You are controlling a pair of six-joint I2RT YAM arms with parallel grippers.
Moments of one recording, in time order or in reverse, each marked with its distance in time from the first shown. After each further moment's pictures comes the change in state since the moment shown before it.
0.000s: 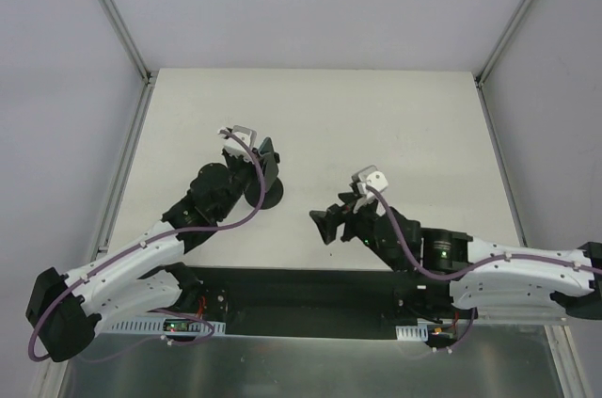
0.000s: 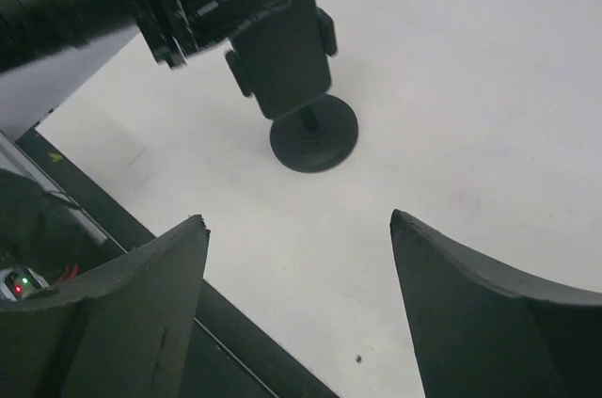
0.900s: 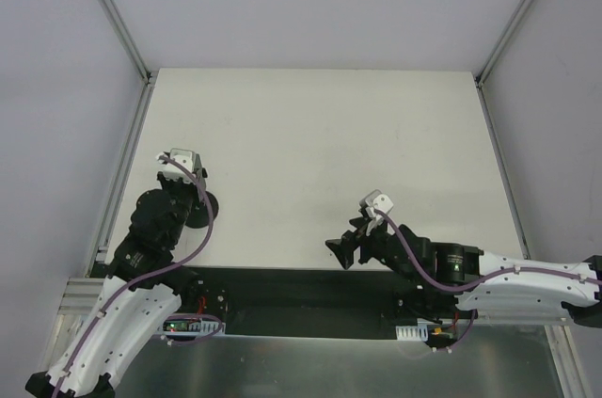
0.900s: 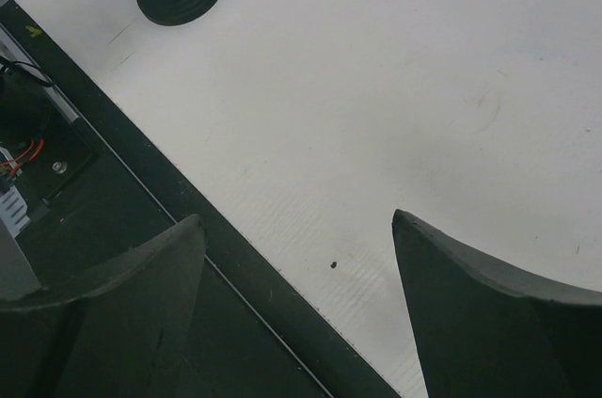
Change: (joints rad) left arm 0.317 -0.521 -0.020 -0.572 -0.034 0.188; right arm -0.005 -0.308 -0.304 -0.125 -0.162 0.037
